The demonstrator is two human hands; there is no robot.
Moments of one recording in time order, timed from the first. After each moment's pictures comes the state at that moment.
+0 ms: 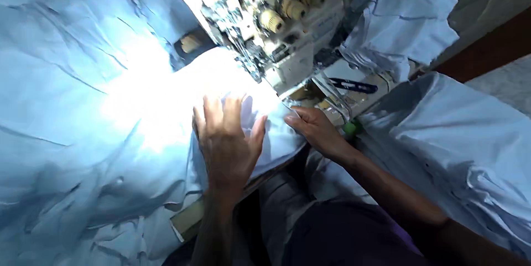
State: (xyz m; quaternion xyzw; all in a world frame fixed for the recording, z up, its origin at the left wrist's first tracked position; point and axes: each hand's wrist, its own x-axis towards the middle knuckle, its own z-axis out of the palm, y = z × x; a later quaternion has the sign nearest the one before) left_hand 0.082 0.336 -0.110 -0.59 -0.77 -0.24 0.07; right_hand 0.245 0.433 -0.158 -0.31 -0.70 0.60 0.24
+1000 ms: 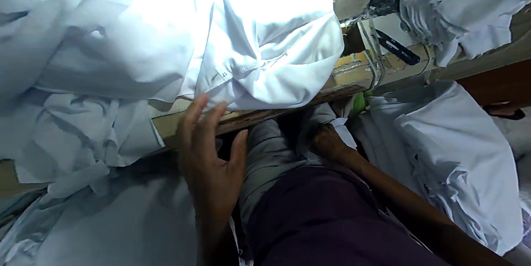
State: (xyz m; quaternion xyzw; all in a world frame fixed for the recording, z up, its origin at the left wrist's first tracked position) left_hand 0.137 0.180 -0.150 -0.41 -0.84 -0.37 0.00; right_hand 0.313 0.377 -0.277 -0.18 -0.92 0.25 -0.26
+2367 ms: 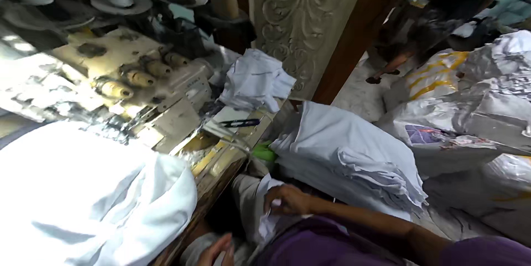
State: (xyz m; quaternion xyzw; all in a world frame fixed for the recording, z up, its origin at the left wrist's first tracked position) left_hand 0.180 0.216 -0.223 -0.54 -0.64 -0.46 -0.28; right_hand 0.396 0.371 -0.249 -0.25 -0.83 0.46 0.19
